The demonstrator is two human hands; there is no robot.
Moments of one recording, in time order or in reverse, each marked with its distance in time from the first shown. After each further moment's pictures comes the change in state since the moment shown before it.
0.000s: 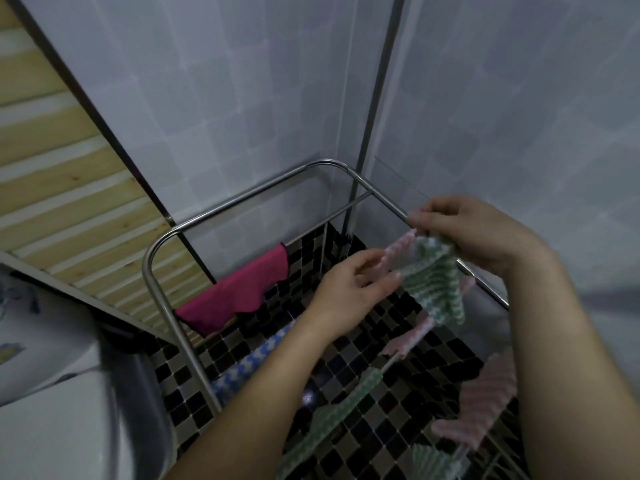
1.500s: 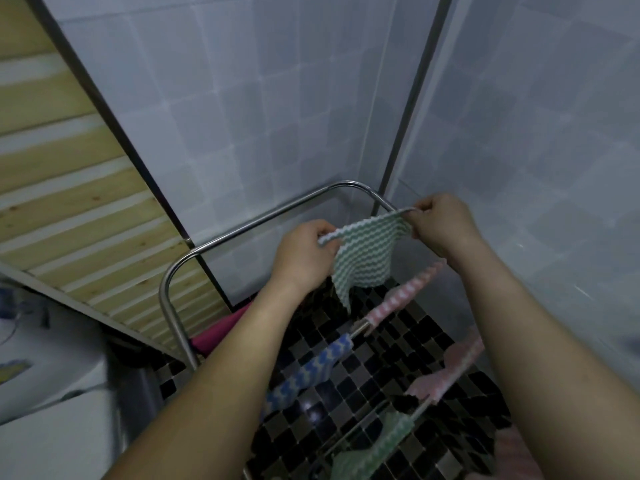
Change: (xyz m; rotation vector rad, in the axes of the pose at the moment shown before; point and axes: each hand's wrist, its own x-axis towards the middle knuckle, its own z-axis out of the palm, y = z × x) left_hand 0.064 0.005 -0.094 0.428 0.415 0.019; right_hand 0.105 -0.006 0.036 -0.541 0.454 -0.047
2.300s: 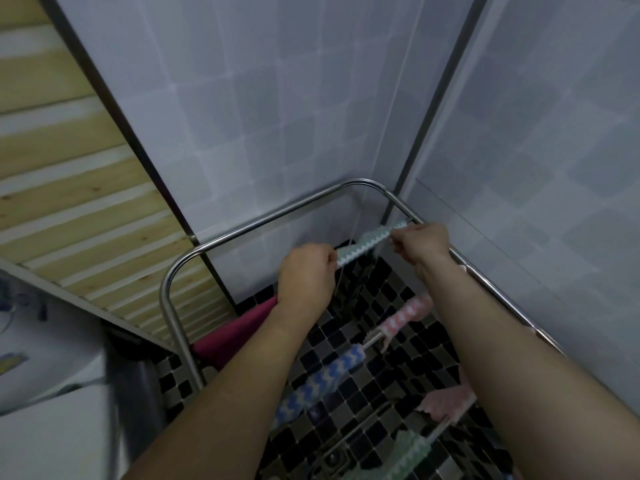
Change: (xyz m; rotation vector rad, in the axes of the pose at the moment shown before) left_hand 0.007 -0.042 0.018 0.395 0.067 0.054; right_hand 0.020 0.008 0.084 0.541 0.024 0.401
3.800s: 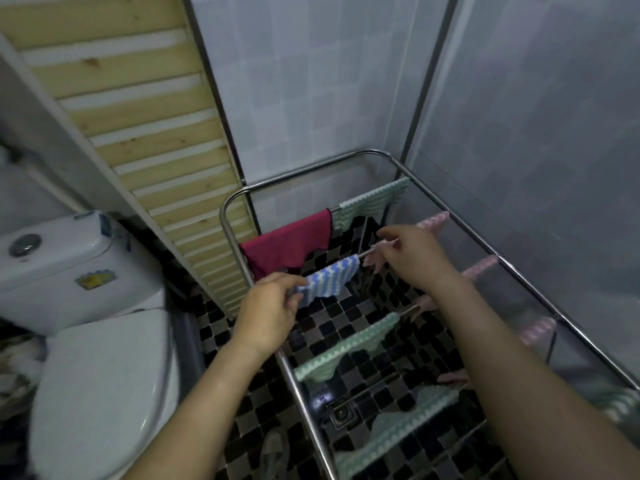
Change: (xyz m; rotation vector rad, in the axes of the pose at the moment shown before) left_hand -0.220 -0.026 -0.044 -0.085 0.021 -0.025; right_hand -0.168 0.043 -0.087 -0.634 -0.348 -0.680
